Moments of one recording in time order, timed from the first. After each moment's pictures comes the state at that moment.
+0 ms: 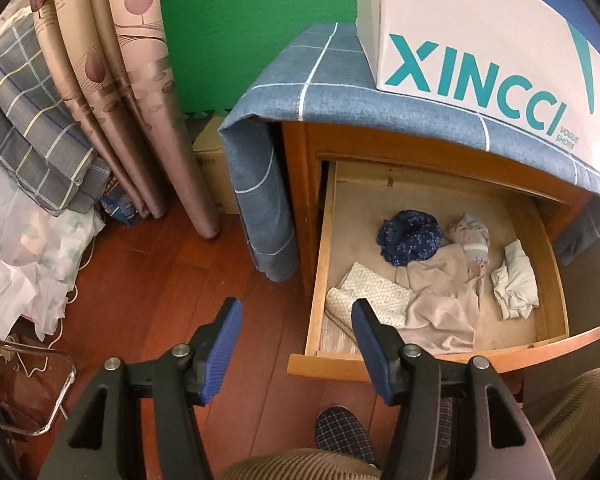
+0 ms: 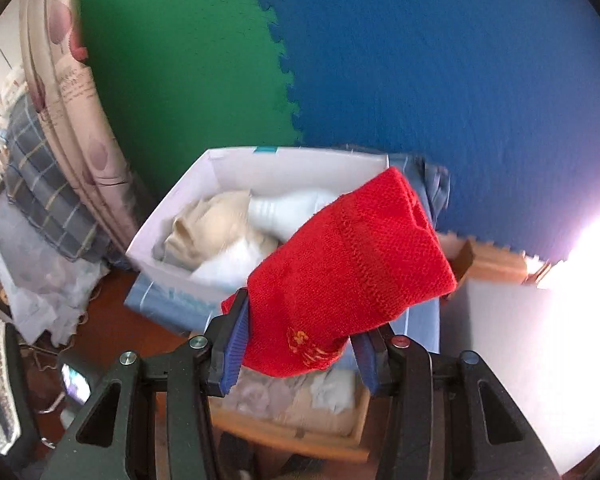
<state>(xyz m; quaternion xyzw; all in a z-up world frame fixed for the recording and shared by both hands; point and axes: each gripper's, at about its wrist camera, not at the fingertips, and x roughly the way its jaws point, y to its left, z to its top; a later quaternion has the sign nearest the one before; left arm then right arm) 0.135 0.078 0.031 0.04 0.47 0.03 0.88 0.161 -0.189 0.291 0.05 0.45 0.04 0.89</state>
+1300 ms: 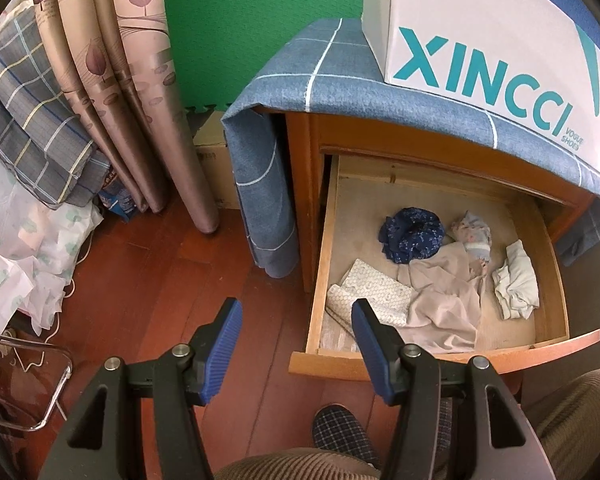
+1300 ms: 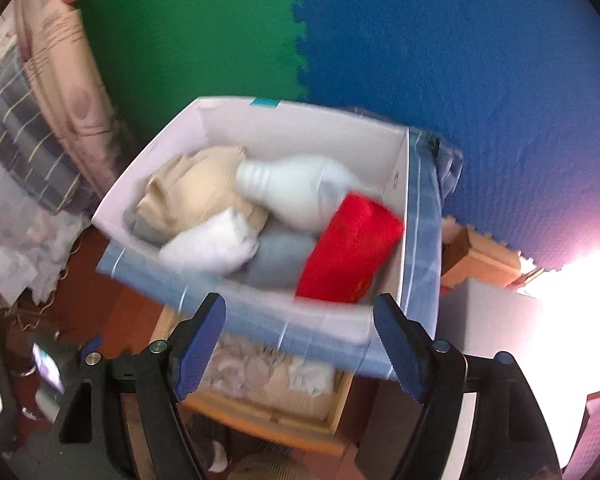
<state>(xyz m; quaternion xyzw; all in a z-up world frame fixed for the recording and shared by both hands) 0.137 0.084 0.028 0.03 0.48 0.03 0.88 0.178 -0.178 0.256 0.00 0.53 0.06 0.84</state>
